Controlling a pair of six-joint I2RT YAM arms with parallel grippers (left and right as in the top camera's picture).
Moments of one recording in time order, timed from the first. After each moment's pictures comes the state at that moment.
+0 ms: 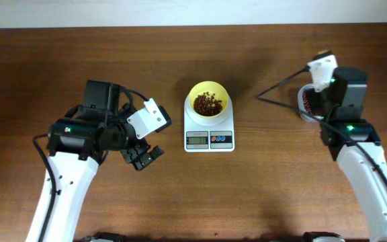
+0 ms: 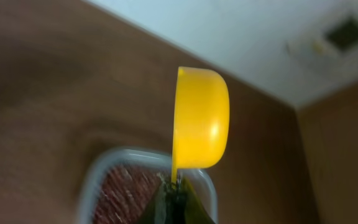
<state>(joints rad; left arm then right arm) -0.14 1.27 1.26 -1.16 0.37 0.81 -0.04 1.36 0.96 -0.18 0.23 -0.48</state>
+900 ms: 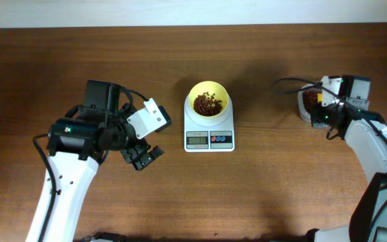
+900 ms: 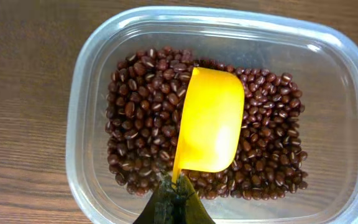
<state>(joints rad) -0.14 1.27 1.26 -1.16 0.37 0.81 -0.22 1.63 1.00 -0.38 -0.07 -0.26</state>
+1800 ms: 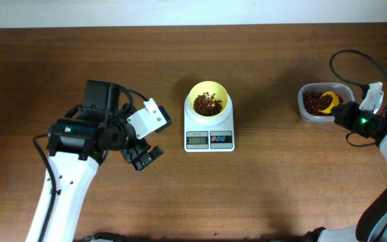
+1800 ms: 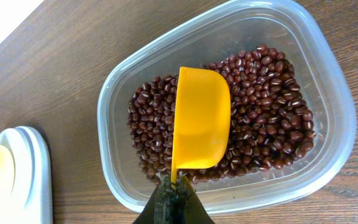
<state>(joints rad) -0.14 1.27 1.26 -1.16 0.37 0.81 -0.52 1.63 1.00 -0.39 -0.59 0.04</state>
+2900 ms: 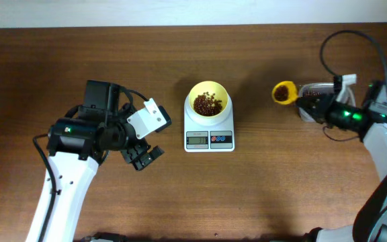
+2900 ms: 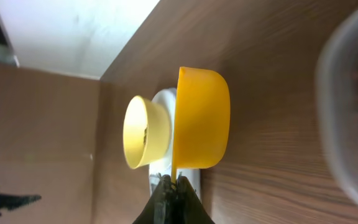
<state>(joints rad) -0.14 1.27 1.26 -1.16 0.37 0.81 -0.36 1.63 1.00 -0.38 -1.04 0.27</state>
